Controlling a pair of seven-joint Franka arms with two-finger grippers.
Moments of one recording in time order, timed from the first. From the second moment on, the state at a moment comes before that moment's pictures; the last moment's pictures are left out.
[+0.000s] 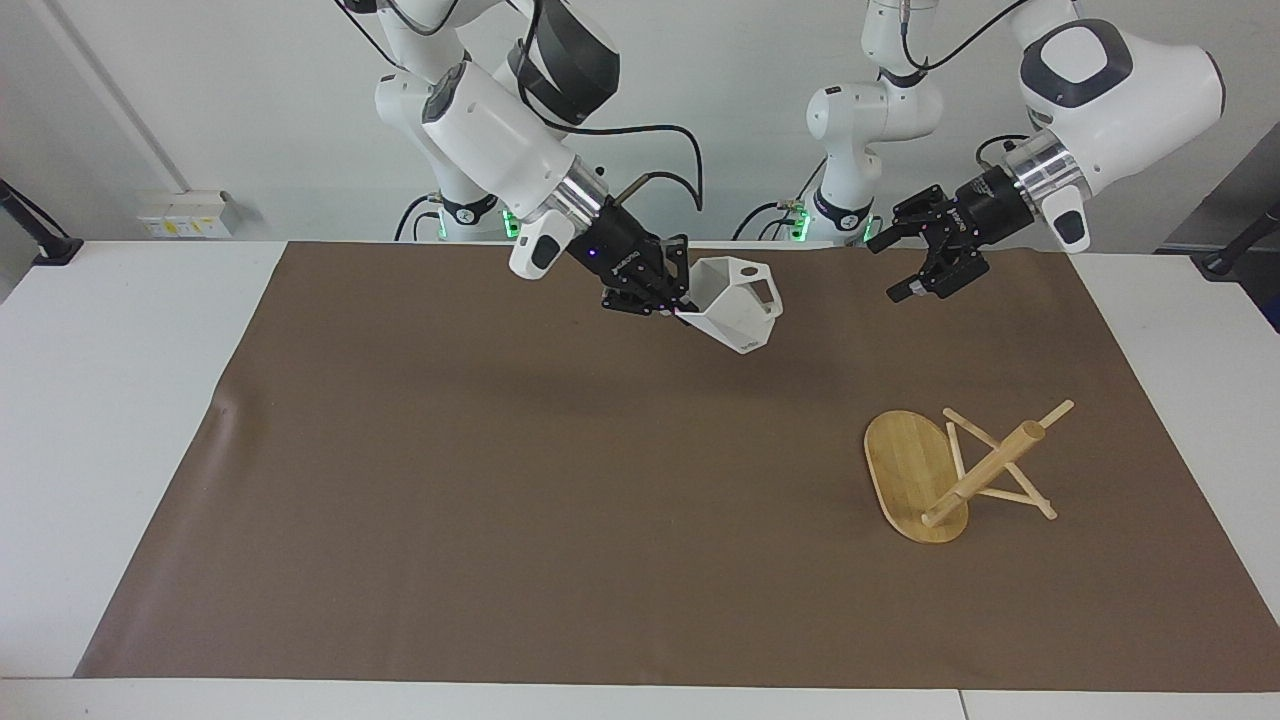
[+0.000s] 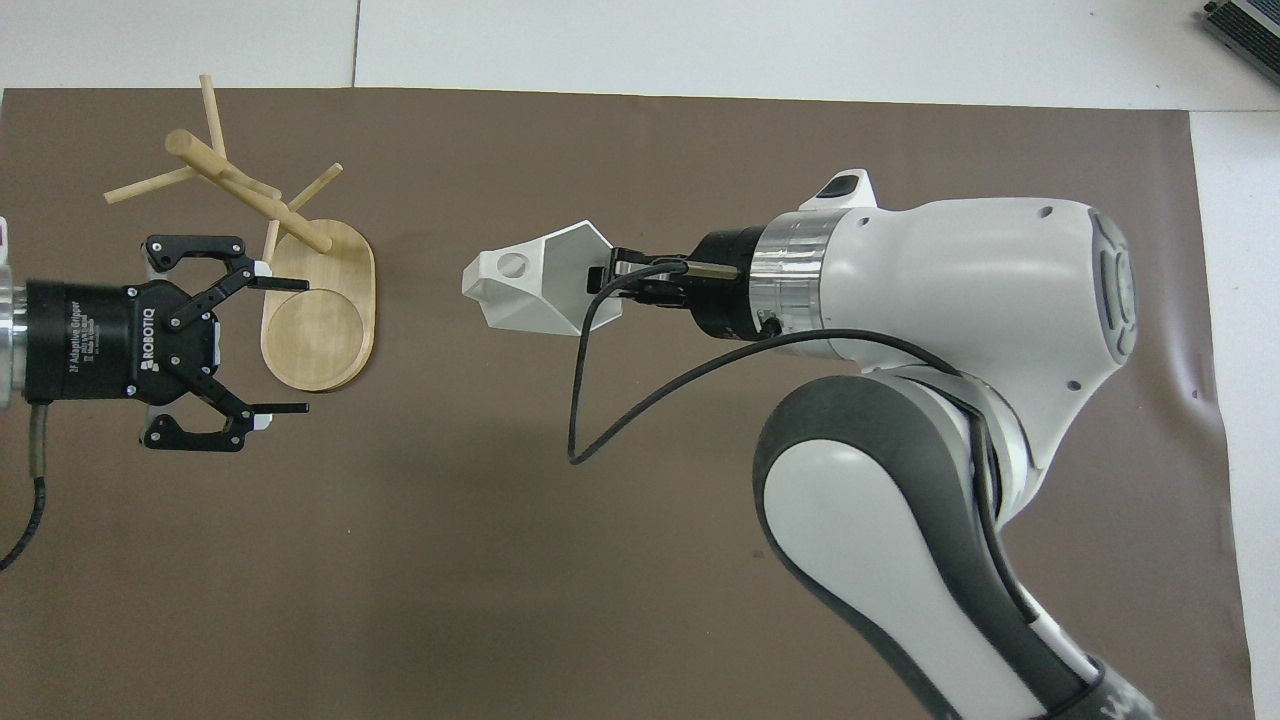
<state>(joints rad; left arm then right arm) 0.02 -0.17 -0.05 -1.97 -0.87 1.81 -1.29 -0.05 0.16 0.59 -1.73 0.68 2.37 0.21</state>
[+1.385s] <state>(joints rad) -0.16 -0.08 -0.06 -2.01 -0.97 2.05 -1.37 -0.03 0.22 0.69 -1.73 0.65 2.47 0.35</state>
